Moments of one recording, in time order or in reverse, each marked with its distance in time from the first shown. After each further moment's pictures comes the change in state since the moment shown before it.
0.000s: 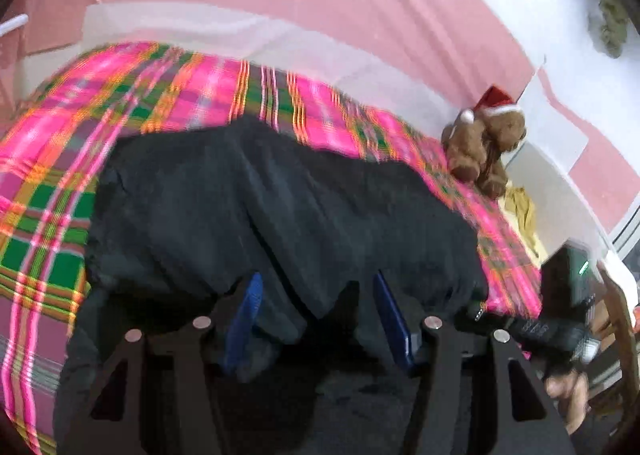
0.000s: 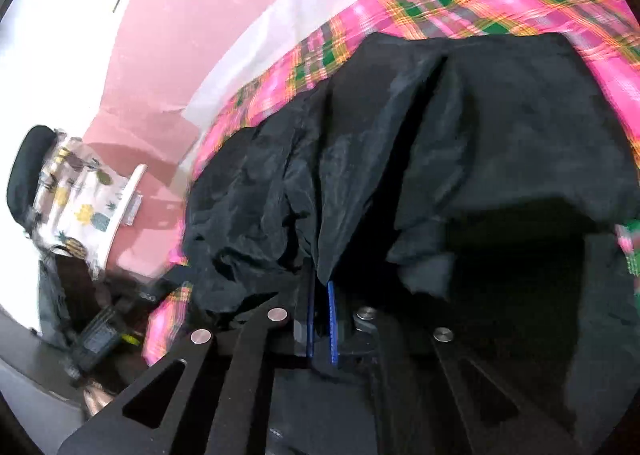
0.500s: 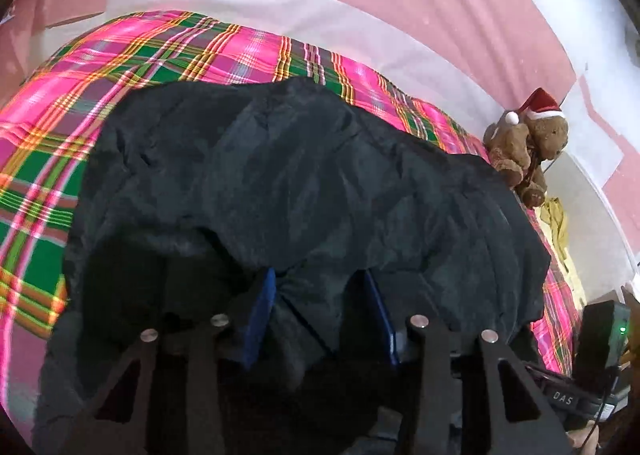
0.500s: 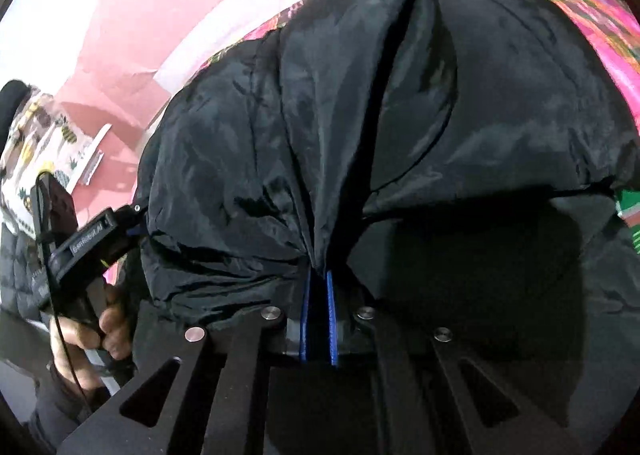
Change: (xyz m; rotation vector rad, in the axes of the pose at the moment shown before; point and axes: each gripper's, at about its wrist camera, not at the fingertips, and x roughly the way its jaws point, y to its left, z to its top) left arm 0.065 0.037 0.000 -0.070 0.070 0.104; right arm 0.032 -0.016 -0.024 -0.103 0.061 -0.109
